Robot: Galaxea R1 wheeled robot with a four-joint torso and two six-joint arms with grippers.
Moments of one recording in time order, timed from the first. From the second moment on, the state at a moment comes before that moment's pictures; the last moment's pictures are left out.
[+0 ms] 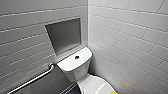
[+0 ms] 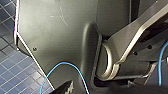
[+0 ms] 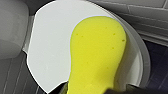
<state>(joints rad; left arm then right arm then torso) 1.60 2.89 -2.45 -0.07 -0.12 0.04 -0.86 2.45 -1.97 0.01 -0.03 0.54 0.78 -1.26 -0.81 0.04</state>
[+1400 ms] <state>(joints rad) 1.59 2.90 -2.46 -0.07 -0.11 0.04 -0.85 2.62 -2.12 0.01 -0.02 0.55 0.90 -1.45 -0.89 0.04</state>
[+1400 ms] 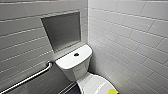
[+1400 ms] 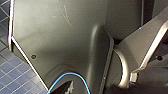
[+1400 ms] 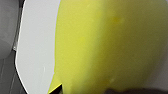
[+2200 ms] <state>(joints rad) 1.60 2.90 -2.46 -0.07 -0.11 0.04 -0.91 2.64 -2.07 0.00 0.21 0.56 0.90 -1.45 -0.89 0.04</state>
